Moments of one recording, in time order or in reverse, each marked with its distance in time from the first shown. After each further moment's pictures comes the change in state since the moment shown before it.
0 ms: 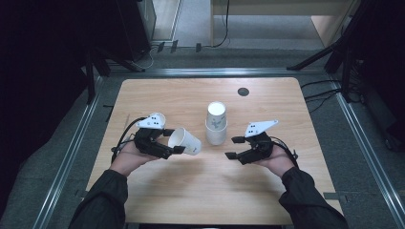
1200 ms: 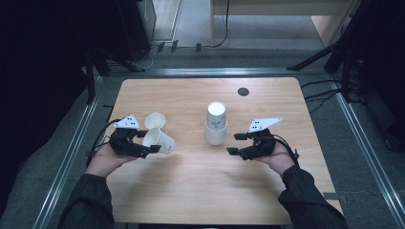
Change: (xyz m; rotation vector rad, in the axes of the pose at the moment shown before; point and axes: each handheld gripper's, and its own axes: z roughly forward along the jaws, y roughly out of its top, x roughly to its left) left arm 0.025 -0.033 -0.048 0.109 0.183 -0.112; right arm -0.012 -0.001 -0.003 -0.044 -0.017 0.066
